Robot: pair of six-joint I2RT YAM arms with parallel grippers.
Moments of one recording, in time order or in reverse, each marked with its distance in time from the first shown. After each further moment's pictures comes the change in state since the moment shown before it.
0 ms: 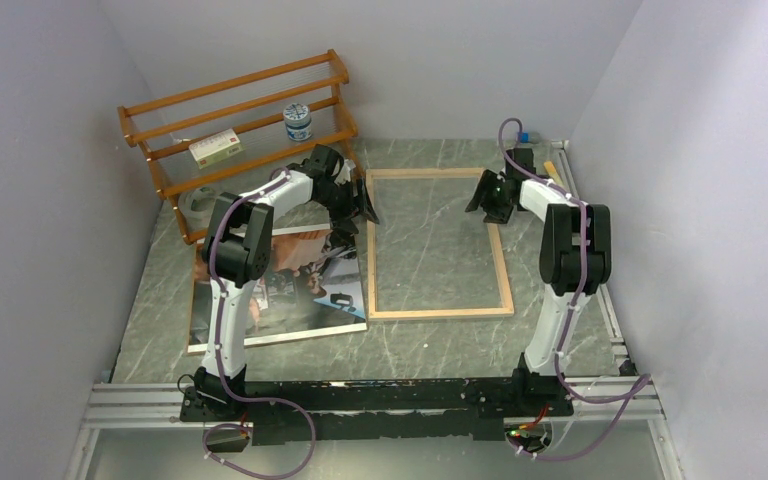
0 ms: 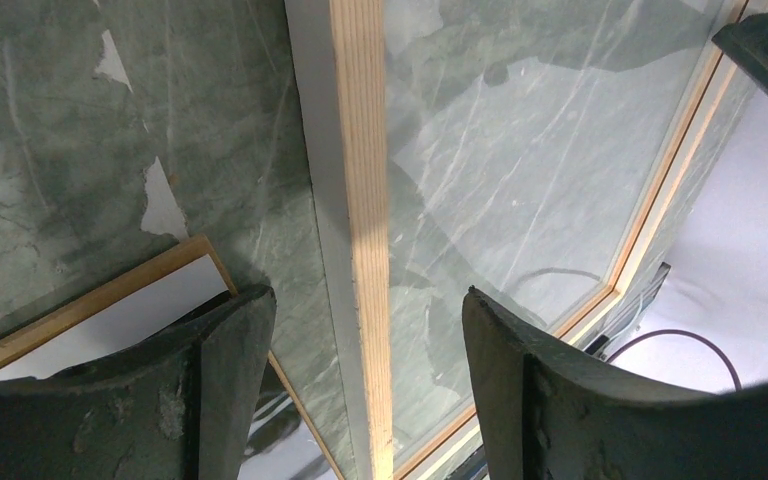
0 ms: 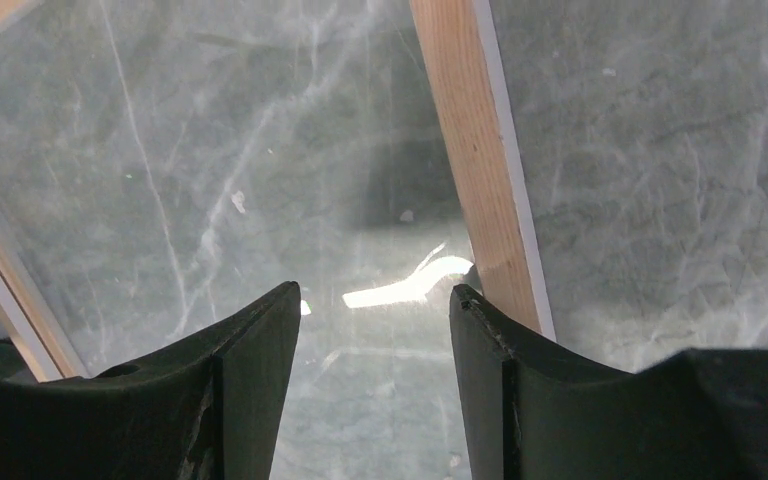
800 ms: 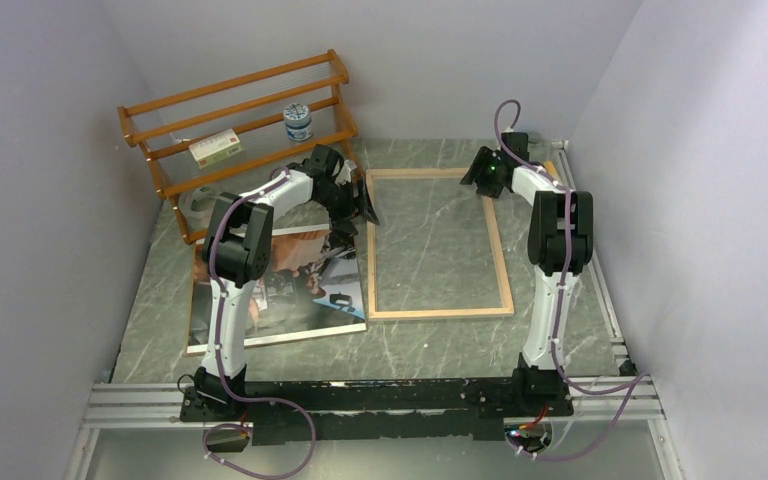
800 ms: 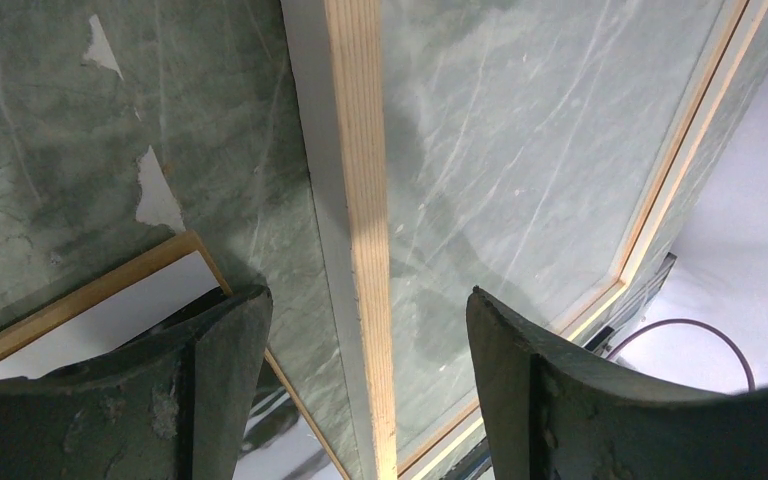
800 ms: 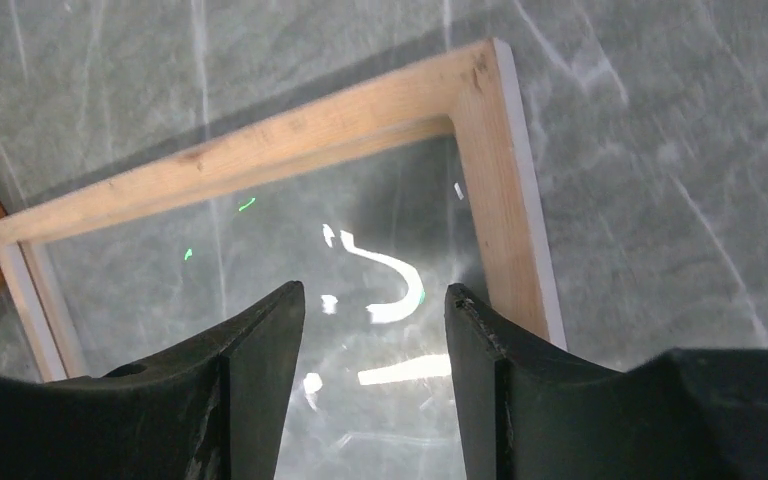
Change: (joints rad) left arm 0.002 0.000 0.006 -0.023 0.008 0.021; right arm 0.000 0.228 0.274 0.129 -0.022 0.037
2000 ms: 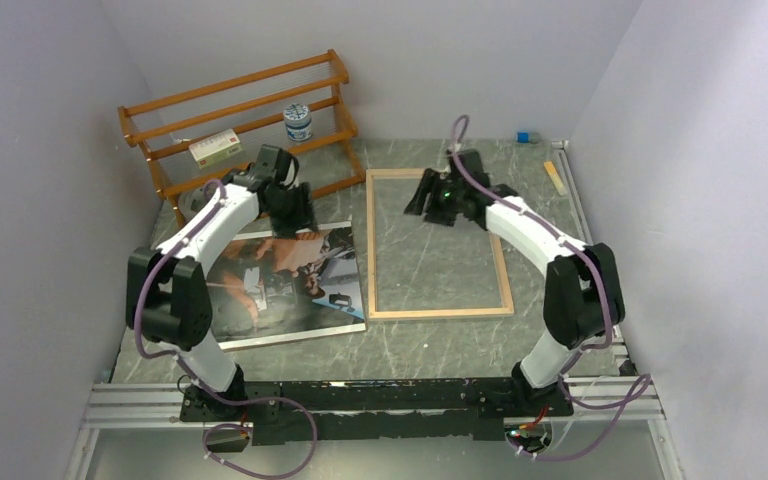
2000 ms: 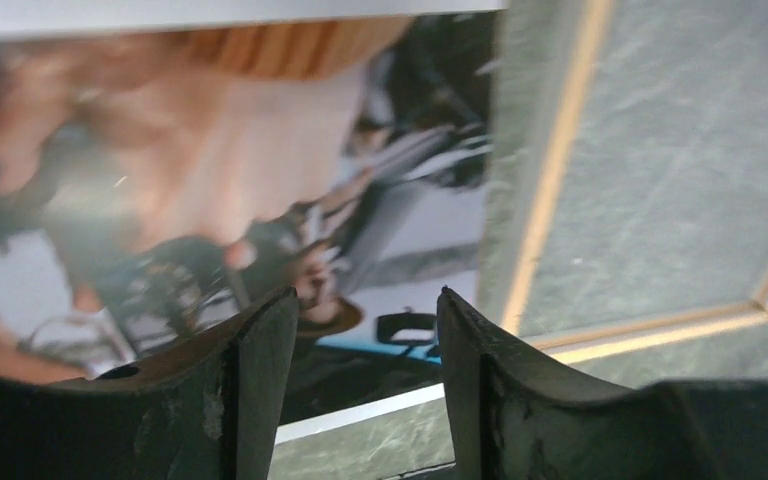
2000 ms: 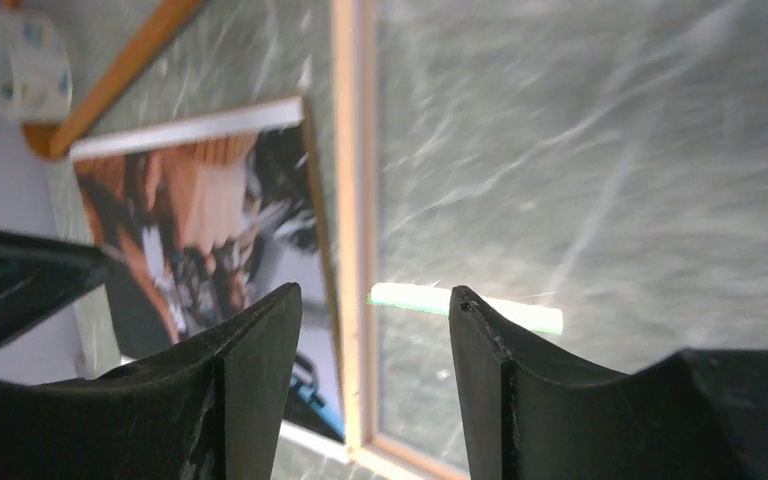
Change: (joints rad) left arm 0.067 -0.564 -0.319 -0.235 -0.380 0.067; right arm 0.350 -0.587 -0.408 -0.091 0.007 0.145
